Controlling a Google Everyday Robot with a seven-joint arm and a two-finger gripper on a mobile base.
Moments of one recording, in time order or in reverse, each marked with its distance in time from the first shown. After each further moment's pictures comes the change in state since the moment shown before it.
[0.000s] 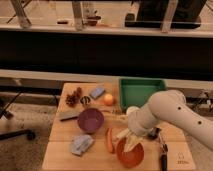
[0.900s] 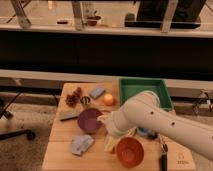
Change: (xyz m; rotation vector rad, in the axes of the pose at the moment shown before) arm -0.078 -0.020 0.039 0.050 0.004 -0.030
